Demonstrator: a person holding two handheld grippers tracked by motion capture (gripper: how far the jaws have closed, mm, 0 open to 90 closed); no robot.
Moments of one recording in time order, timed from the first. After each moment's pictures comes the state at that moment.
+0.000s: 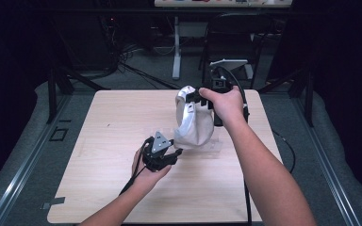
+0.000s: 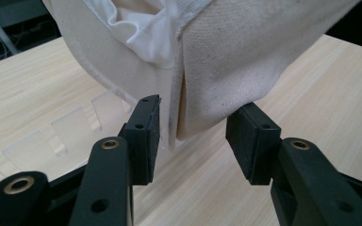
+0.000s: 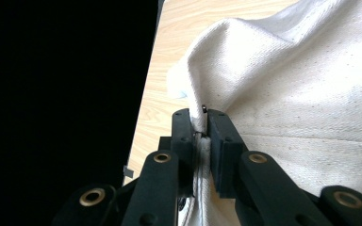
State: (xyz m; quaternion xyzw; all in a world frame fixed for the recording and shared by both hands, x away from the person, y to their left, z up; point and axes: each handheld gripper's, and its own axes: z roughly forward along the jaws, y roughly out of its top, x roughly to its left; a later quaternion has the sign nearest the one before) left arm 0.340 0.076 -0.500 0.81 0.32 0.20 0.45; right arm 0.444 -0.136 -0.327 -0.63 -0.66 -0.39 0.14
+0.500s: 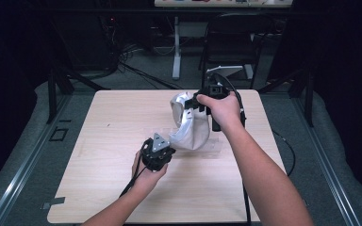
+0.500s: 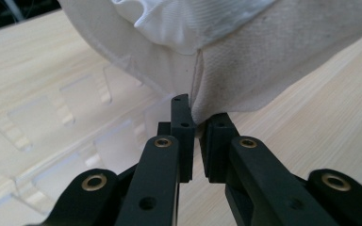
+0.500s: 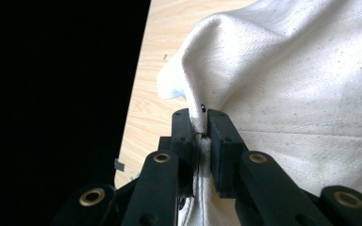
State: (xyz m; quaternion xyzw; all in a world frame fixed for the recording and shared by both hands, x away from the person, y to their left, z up) left arm 0.346 0.080 -0.517 0.82 0.37 0.18 0.41; right arm 0.445 -0.130 -0.347 -0.63 -0.67 -0.37 0.15
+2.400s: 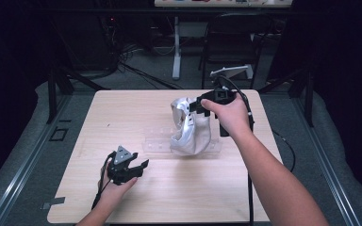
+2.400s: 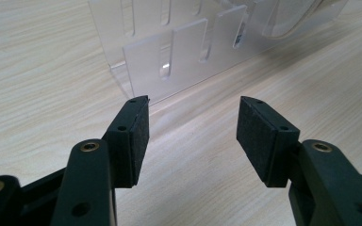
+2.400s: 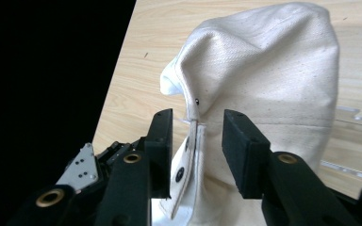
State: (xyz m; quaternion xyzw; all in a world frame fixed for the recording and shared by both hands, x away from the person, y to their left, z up) left arm 0.321 0.181 -0.548 0.79 0.41 0.19 0.41; right arm 0.423 -0.140 -0.337 -0.61 -0.70 -0.37 0.08
